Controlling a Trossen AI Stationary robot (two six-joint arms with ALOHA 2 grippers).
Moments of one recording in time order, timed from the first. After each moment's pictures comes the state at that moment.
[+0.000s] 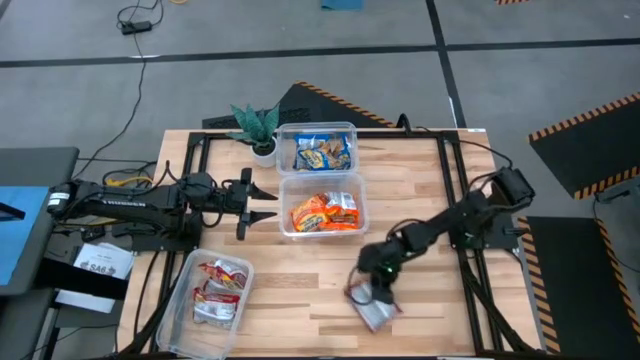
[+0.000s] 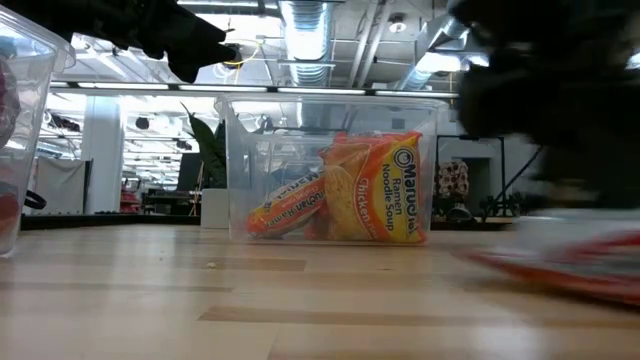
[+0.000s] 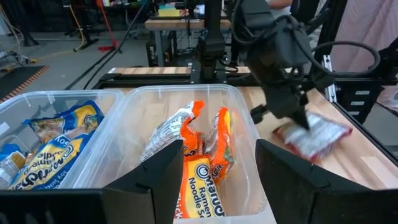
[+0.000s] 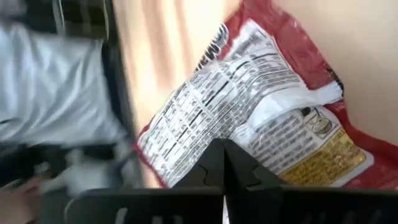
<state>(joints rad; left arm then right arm) 0.06 0.77 0.43 0.25 0.01 0.01 0.35 1.68 0.75 -0.07 -0.46 0.78</state>
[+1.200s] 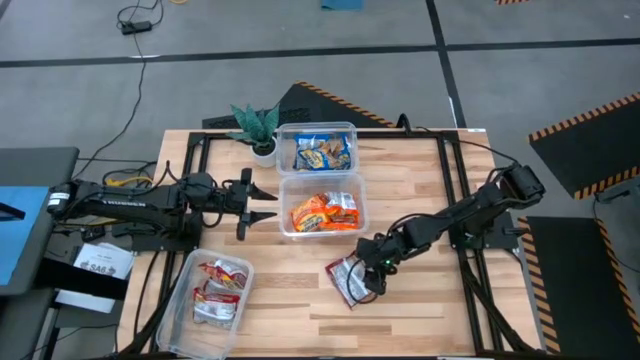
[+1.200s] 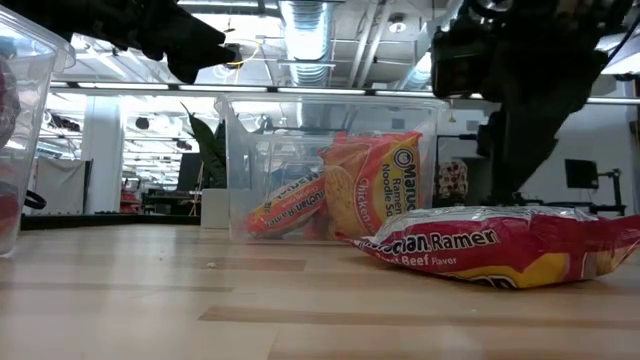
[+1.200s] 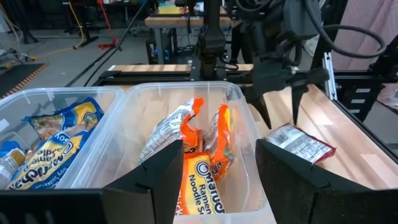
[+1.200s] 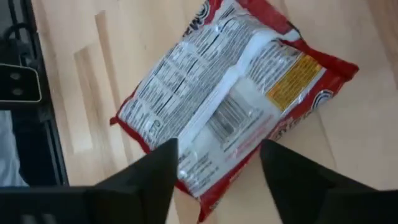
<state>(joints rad) 0.06 0.77 0.43 0.24 0.01 0.01 0.34 1.58 0.89 -0.32 -0.12 0.74</state>
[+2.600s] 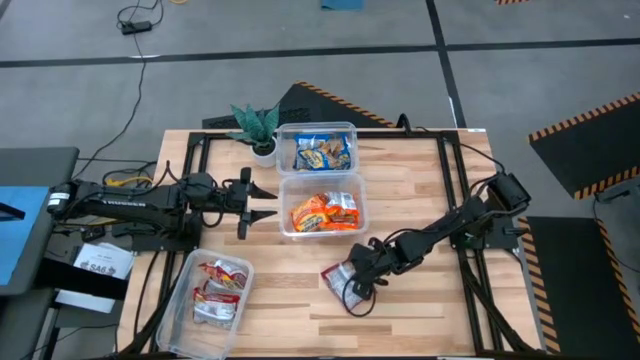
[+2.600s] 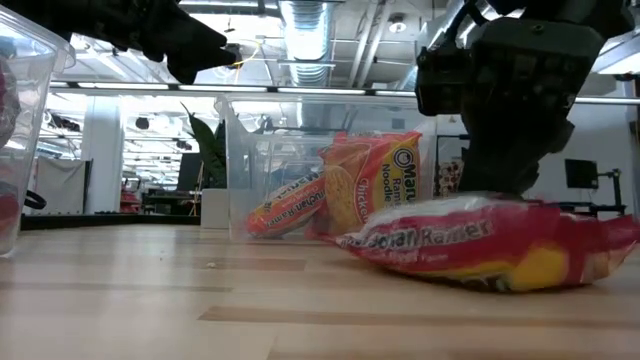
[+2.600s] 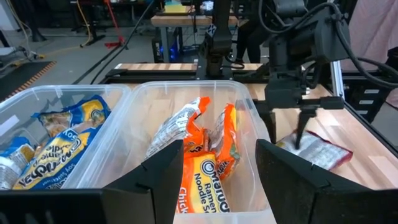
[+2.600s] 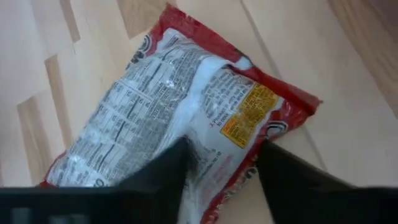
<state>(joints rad) 0.06 0.77 0.43 0.23 -0.02 0.01 0.42 1.76 0.90 -0.26 0.16 0.82</state>
